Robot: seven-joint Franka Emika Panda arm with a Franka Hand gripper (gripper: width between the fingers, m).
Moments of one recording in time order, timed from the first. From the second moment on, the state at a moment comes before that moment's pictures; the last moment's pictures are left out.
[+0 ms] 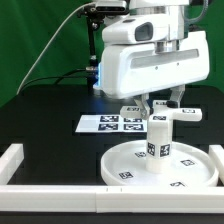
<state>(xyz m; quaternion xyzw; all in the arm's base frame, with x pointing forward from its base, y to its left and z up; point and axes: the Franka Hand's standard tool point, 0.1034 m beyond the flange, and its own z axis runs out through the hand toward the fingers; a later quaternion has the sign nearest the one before) 0.562 0.039 0.102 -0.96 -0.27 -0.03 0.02</state>
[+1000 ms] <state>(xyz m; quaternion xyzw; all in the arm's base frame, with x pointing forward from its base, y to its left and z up) 0.561 0.039 0.100 -0.92 0.40 -0.01 0.06</state>
